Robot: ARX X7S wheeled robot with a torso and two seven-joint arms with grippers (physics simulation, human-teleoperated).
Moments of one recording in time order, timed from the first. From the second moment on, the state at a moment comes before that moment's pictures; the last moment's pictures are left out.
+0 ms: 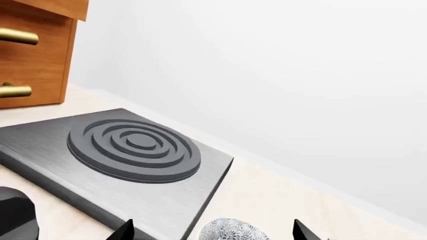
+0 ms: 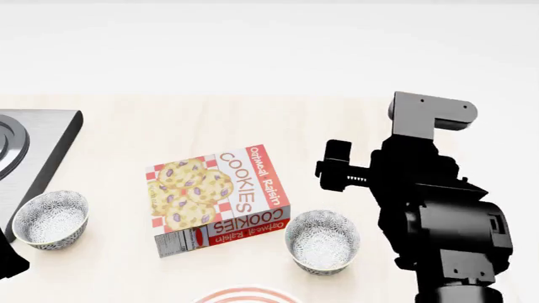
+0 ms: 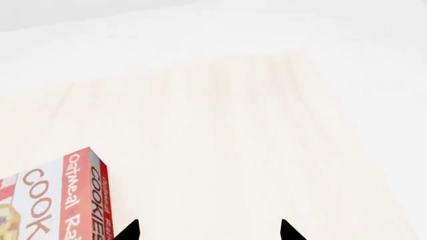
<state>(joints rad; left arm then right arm) -0.20 -0.23 -0.18 -0.03 -0.50 -0.07 -0.18 1.13 0.19 -0.19 0.81 0.45 0.80 0.12</state>
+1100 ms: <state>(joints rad) -0.20 -0.23 -0.16 -0.07 -0.51 -0.02 -0.18 1.26 0.08 0.10 1.31 0.06 0.80 -0.07</state>
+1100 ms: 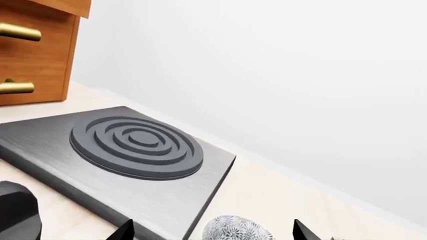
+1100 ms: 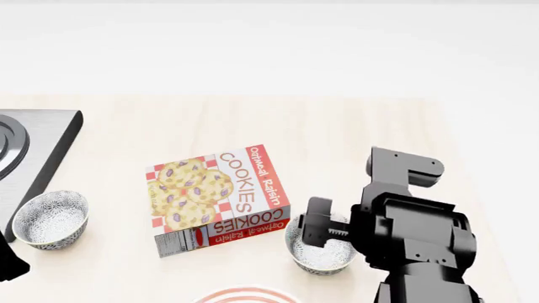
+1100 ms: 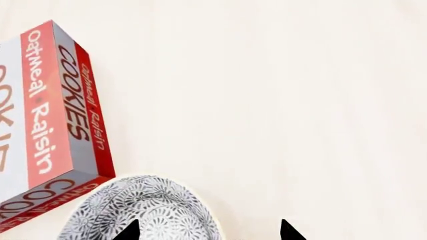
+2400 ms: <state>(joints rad) -0.19 -0.25 -0.14 -0.07 -0.53 -0.01 -0.19 1.22 0.09 0.30 1.31 0.00 0.77 -0.06</state>
